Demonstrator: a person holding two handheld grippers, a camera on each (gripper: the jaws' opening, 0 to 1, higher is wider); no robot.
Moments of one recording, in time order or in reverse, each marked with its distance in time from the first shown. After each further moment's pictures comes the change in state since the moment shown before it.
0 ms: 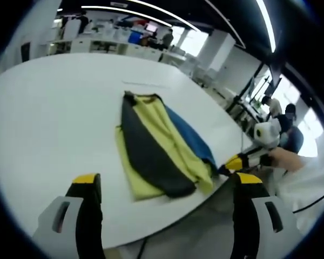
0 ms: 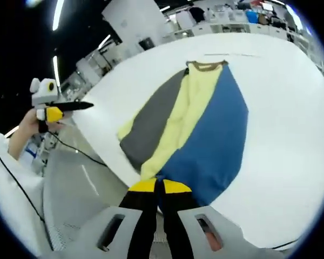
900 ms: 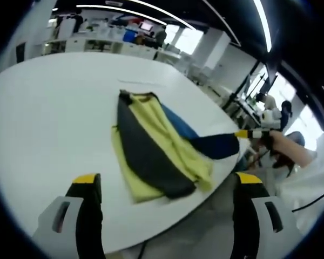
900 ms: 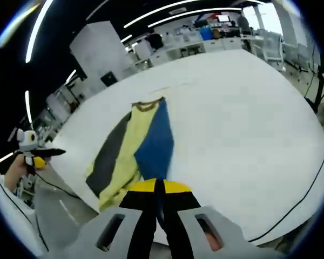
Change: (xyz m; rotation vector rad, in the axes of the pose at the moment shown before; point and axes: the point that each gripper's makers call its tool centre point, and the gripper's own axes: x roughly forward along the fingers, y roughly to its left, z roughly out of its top) left arm 0.005 -0.003 0.001 0.017 0.012 -0.039; right arm -0.089 -0.106 0.041 0.150 -0.232 -0.280
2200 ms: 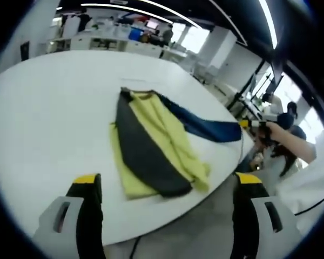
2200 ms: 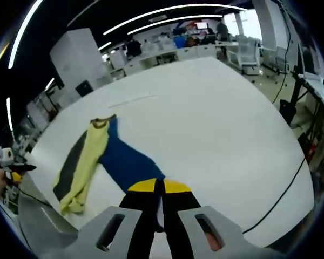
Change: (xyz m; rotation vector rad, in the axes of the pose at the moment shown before) left arm 0.003 -0.013 -0.004 -0.028 0.012 0.057; right arm -0.021 -0.129 0.033 0.011 -0.027 -0.173
